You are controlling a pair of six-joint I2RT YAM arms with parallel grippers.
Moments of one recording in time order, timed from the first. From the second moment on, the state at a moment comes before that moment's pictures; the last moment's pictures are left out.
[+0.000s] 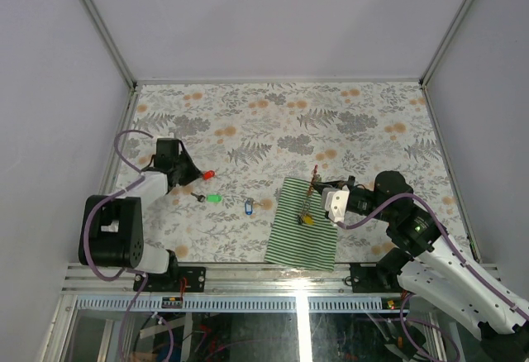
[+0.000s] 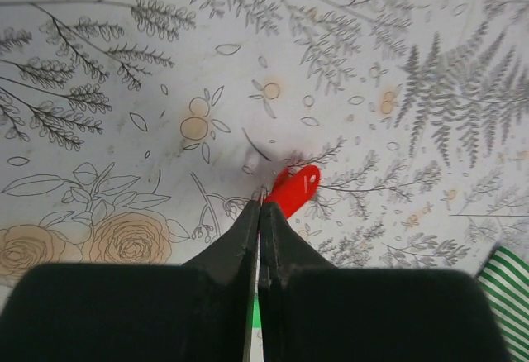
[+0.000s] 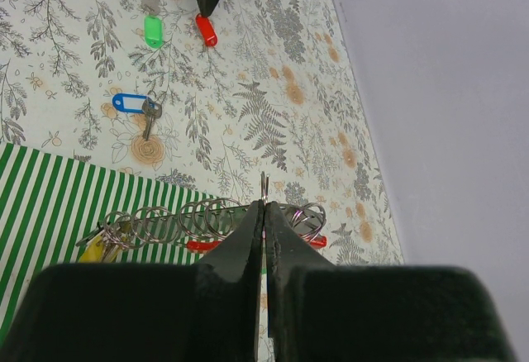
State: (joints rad) left arm -0.02 1.45 0.64 -0.07 0.16 -0.60; right arm 0.69 0.61 0.61 -0.23 -0.45 -0.82
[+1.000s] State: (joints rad) left arm -0.54 1.06 0.97 -0.21 0.15 -0.06; right arm 0.69 0.57 0.73 -0.31 -0.42 -0.73
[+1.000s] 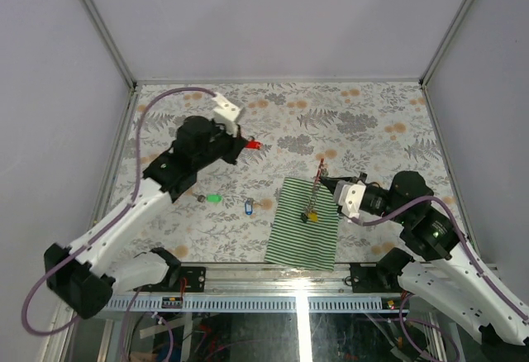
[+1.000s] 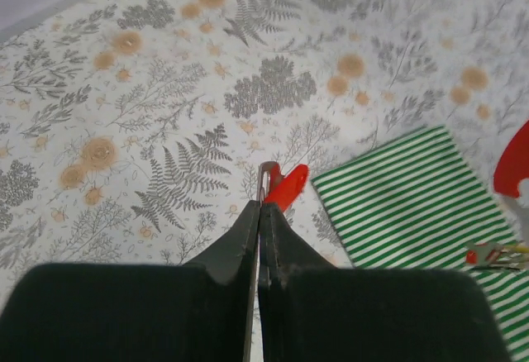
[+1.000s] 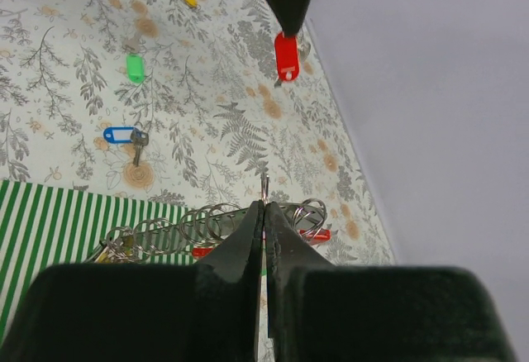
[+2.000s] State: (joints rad) left arm -0.44 1.25 0.98 -0.26 0.07 -0.07; right arm 0.69 0.56 0.74 -0.38 -0.40 -0.63
